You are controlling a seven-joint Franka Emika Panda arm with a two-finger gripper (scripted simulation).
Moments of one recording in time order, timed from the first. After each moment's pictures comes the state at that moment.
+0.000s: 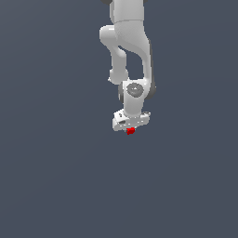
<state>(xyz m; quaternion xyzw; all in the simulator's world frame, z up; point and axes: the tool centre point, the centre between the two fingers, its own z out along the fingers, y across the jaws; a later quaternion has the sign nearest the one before) -0.087 0.064 0.021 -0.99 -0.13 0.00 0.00</state>
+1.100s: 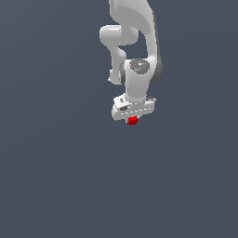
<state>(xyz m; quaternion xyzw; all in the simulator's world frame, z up) -0.081 0.067 0.122 -0.99 -0.13 0.00 0.00</state>
